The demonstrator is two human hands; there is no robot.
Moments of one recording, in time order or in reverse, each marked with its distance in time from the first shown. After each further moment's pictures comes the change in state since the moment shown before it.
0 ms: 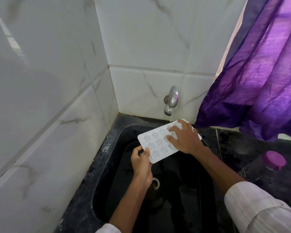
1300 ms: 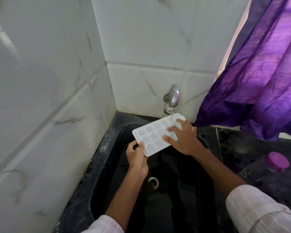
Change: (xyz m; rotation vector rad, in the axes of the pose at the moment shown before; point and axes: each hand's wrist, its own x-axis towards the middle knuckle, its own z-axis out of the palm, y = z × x) left_hand 0.026 0.017 0.007 -0.087 0.053 -0.035; right_hand 0.004 0.003 0.007 0.099 -0.032 0.017
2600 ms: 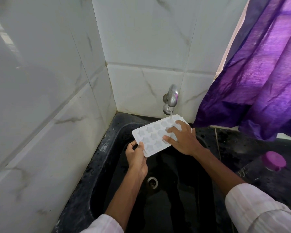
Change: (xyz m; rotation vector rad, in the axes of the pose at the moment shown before) left_hand -0.001 -0.002 -0.002 0.020 0.014 0.004; right_hand -0.006 -0.002 -0.004 0.037 -0.023 0.006
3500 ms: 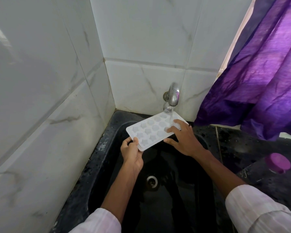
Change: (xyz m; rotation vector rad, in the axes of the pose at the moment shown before) left_hand 0.027 0.012 0.002 -0.064 0.046 -0.039; right_hand 0.008 0.015 0.010 -0.033 0.048 -0.154
